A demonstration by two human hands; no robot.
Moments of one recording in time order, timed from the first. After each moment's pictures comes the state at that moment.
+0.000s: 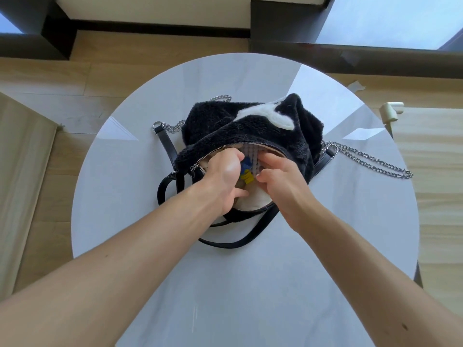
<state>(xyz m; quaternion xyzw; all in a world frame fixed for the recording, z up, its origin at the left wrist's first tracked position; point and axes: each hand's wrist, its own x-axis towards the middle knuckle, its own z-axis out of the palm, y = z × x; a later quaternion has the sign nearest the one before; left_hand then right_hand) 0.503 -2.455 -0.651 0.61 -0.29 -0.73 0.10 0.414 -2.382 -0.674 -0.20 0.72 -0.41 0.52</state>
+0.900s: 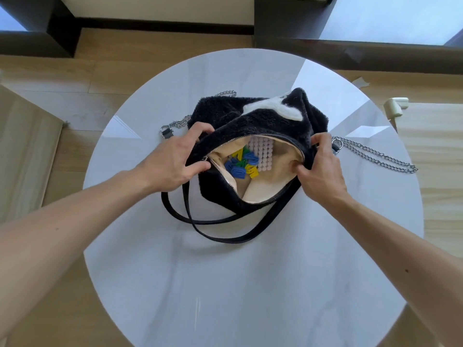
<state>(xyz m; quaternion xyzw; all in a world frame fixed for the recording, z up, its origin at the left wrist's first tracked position) 0.608 -2.526 -0.691 0.34 -0.88 -0.33 -0.01 0.351 -2.362 -0.724 -0.34 0.86 -0.28 0.26</state>
